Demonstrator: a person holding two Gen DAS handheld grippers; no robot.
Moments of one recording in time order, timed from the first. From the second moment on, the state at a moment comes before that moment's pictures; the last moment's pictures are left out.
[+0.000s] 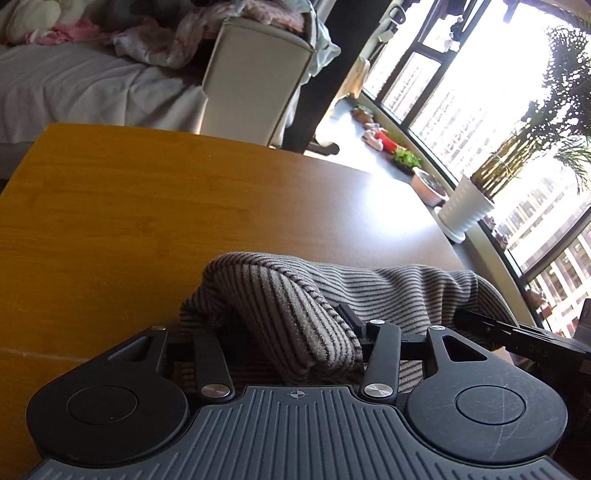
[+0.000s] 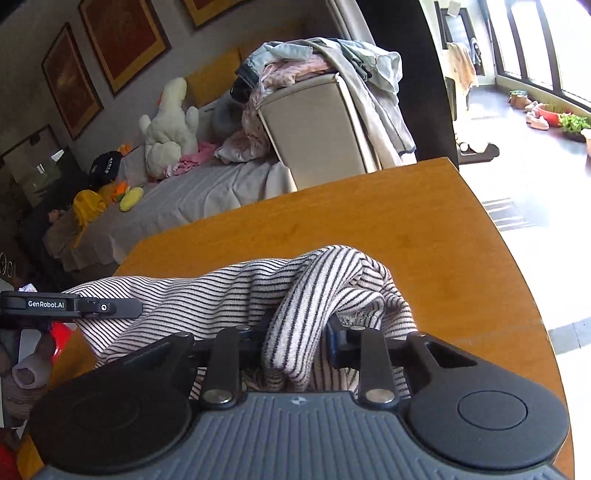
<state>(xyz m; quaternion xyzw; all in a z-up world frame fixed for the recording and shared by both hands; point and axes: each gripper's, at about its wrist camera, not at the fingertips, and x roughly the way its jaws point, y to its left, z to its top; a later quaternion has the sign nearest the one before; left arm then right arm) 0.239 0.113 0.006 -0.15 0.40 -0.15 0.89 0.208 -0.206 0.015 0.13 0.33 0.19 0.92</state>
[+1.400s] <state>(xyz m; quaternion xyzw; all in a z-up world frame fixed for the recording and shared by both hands) 0.106 0.054 0.019 -0.11 0.40 -0.19 0.89 0.162 -0.182 0.013 -0.07 0.30 0.19 0.93</state>
